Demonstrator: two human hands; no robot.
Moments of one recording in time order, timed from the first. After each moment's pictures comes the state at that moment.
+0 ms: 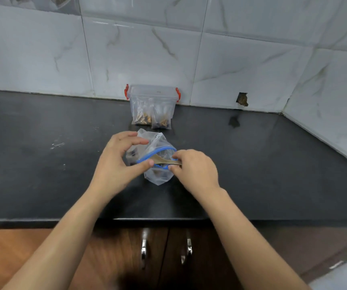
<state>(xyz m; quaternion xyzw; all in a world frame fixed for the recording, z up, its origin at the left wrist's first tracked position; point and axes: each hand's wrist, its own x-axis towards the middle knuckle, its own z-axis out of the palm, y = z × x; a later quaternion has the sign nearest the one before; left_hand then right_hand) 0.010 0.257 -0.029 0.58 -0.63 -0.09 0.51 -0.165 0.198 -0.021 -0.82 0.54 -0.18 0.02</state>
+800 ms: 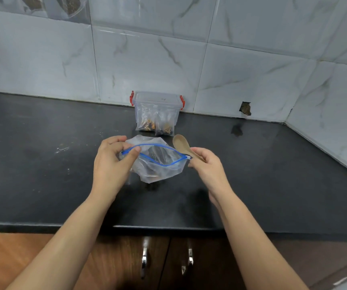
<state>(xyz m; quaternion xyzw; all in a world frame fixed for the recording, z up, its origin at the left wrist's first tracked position) 0.016 0.241 -0.032 0.63 -0.47 -0.10 0.61 -0.181 0.182 -0.021 -0.62 0.48 -0.43 0.45</state>
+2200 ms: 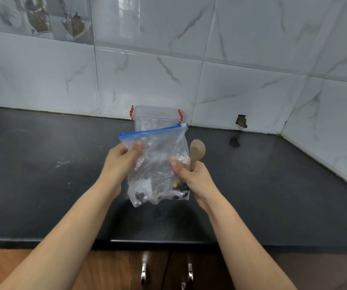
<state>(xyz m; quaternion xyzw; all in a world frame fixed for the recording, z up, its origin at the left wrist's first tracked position) 0.013 0.221 0.001 0.54 -0.39 -0.36 0.65 -0.165 0.168 -0.021 -0.62 0.38 -0.42 0.55</state>
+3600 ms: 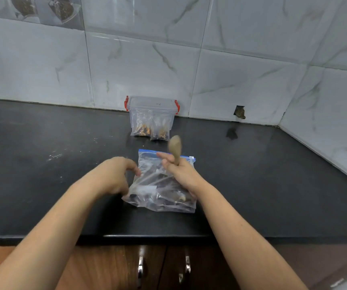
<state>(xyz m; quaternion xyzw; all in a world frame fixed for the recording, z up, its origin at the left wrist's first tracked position) 0.022 0.236 0.000 0.74 -0.64 -0.18 0.13 -0.149 0.147 -0.040 -0.73 0.39 -0.26 0.49</state>
